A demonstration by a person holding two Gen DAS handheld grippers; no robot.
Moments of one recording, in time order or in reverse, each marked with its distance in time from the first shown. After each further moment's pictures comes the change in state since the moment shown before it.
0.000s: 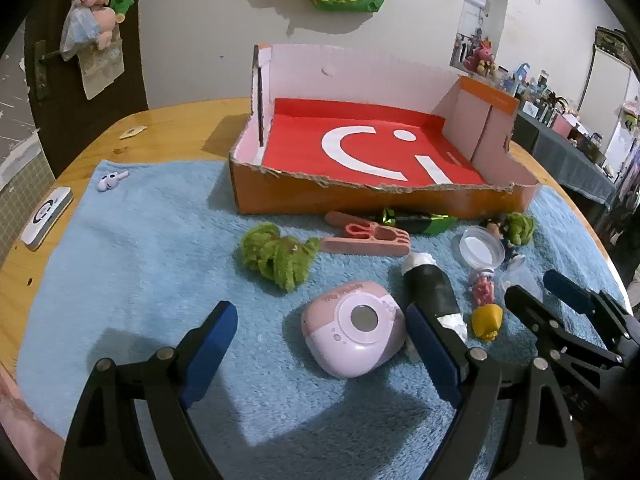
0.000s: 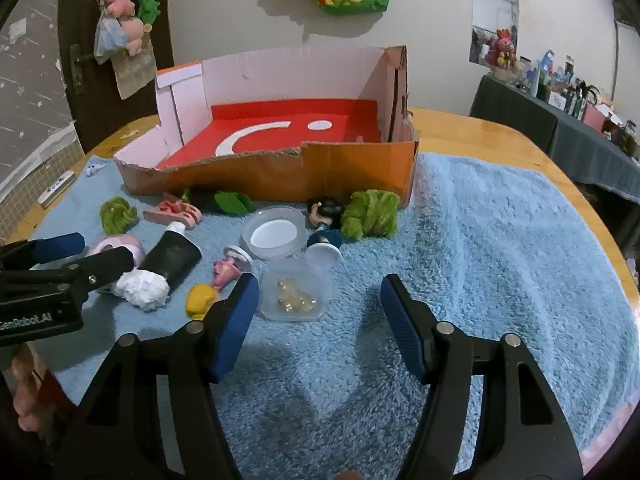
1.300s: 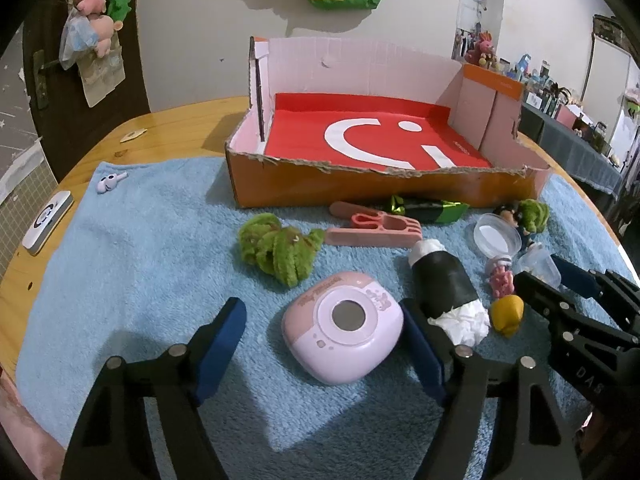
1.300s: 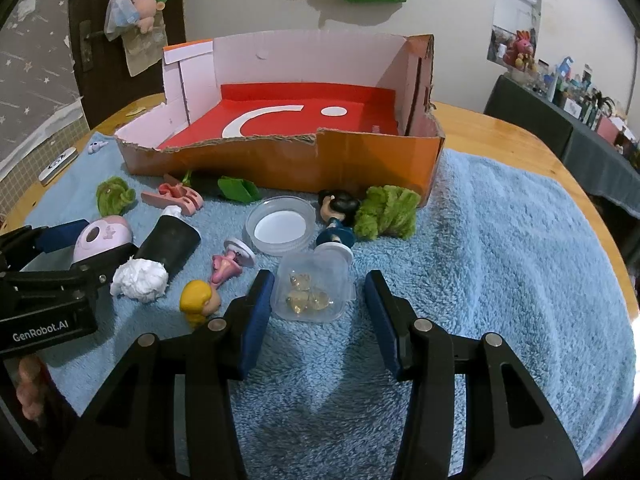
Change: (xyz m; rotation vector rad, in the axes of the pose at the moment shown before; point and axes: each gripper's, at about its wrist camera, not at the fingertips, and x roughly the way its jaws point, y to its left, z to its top) left arm 0.011 -0.001 -0.006 0.026 -0.013 0.038; right arm 0.013 0.004 0.006 -0.064 0.053 0.015
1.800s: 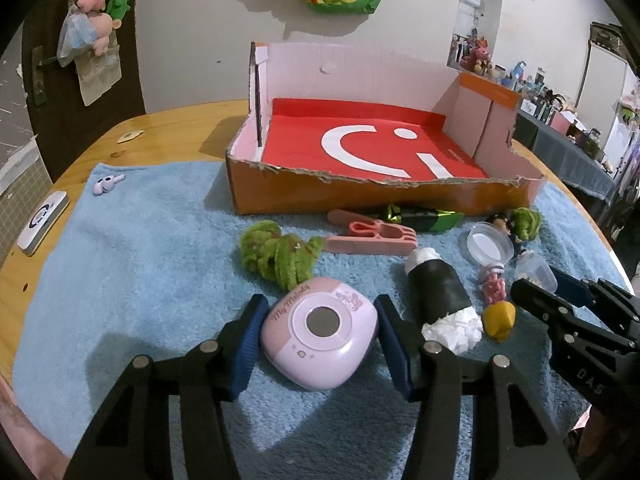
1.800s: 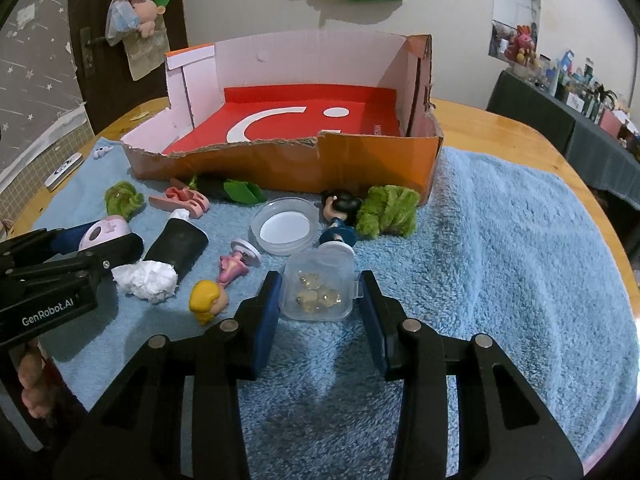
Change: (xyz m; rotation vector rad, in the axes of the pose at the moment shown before) left arm -0.003 0.003 0.003 -0.007 -0.011 -0.039; right arm -0.007 -0.002 0.002 0.018 0.000 0.027
